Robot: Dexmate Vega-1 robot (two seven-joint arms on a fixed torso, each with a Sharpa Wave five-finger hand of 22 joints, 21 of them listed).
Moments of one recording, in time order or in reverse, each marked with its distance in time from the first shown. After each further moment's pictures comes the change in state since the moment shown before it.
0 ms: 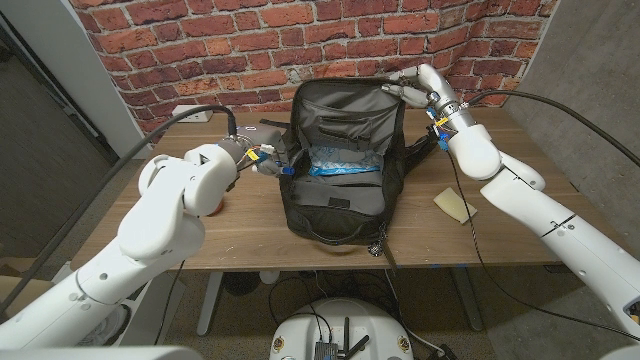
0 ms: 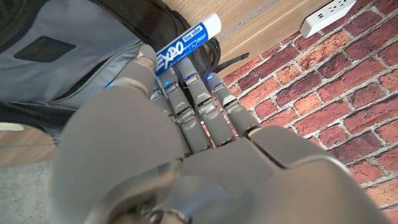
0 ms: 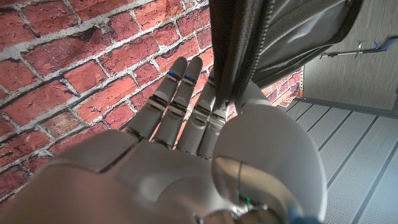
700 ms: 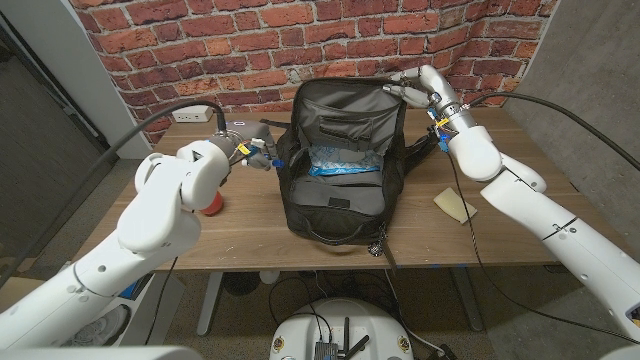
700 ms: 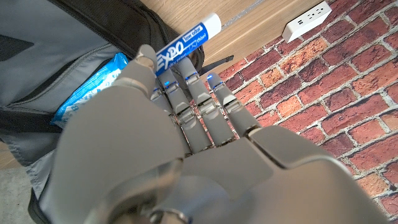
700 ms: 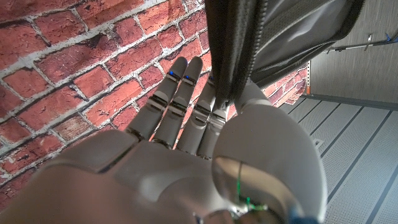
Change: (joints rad) left arm -0.025 0.037 -0.005 0.050 -0.027 0.047 0.054; left_hand 0.000 0.000 0.000 0.000 -0.001 0.001 0.002 -0.003 0.000 -0.004 0.003 0.000 0.001 0.000 0.000 0.000 -0.001 0.004 0.004 0.000 0.000; right arm -0.021 0.006 0.012 -0.037 0.034 -0.051 -0.002; right_hand 0.000 0.000 0.002 0.002 -0.001 0.000 0.000 -0.001 0.001 0.000 0.000 0.000 0.000 0.000 0.000 0.000 0.005 0.000 0.000 0.000 0.000
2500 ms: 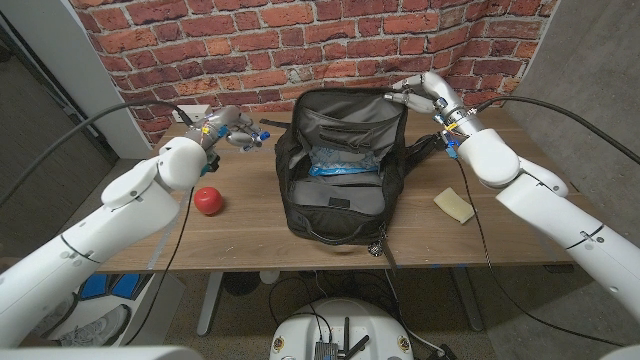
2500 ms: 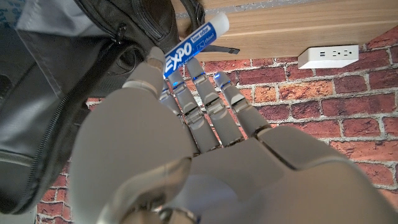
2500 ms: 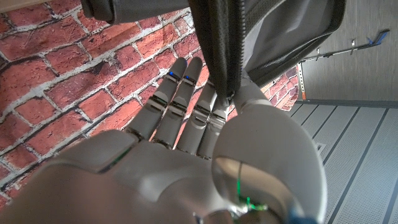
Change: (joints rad) left arm -0.058 0.059 -0.083 0.287 -0.816 -0.044 0.667; left_hand -0.005 0.005 0.000 0.000 0.005 -0.011 0.008 -0.004 0.000 -0.006 -0.005 0.000 0.000 -0.006 0.002 0.000 0.000 0.011 -0.004 0.000 0.000; right arm -0.082 -0.097 0.062 -0.114 0.139 -0.040 0.090; right_hand 0.000 0.000 -0.004 0.004 0.001 -0.002 -0.002 -0.004 0.000 -0.015 -0.004 -0.006 0.007 0.000 0.000 -0.008 0.005 -0.011 0.000 0.008 0.000
